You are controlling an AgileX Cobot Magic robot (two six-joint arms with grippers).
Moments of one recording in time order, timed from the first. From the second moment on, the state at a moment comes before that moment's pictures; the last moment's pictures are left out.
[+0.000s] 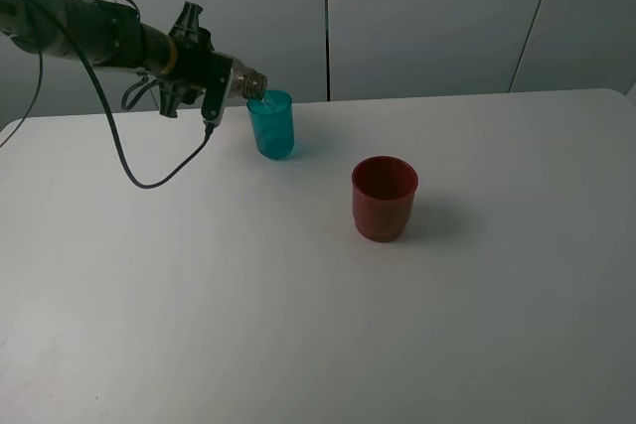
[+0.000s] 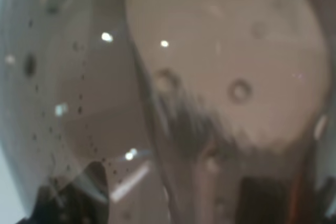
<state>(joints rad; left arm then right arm) -0.25 2.20 -1.53 1.45 0.07 0.29 0.00 0.00 -0.50 -0.01 1.11 0.06</state>
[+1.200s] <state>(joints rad) -0.25 2.18 -1.54 1.58 0.08 0.30 0.00 0.00 -0.50 -0.01 1.11 0.06</state>
